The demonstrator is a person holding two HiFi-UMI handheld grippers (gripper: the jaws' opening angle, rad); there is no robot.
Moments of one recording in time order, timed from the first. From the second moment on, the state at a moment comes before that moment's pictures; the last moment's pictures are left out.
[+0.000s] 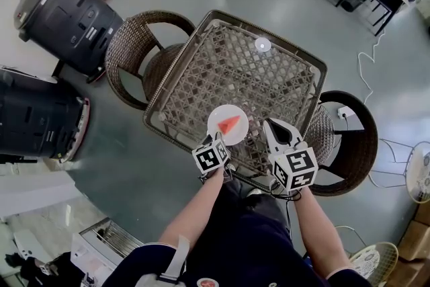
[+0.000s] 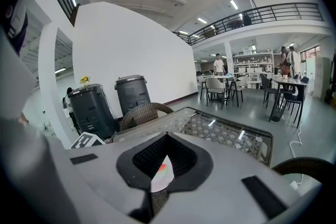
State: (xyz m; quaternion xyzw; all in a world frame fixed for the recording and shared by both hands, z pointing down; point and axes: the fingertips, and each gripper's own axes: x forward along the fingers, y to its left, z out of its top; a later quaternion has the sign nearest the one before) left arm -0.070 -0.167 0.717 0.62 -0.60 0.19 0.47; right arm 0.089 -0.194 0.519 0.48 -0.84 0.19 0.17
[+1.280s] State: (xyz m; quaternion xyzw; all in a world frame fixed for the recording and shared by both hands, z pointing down) left arm -0.090 -0.163 0.684 0.65 -0.60 0.21 0.41; right arm 0.086 -0.181 0.502 0.49 -0.84 0.17 0.16
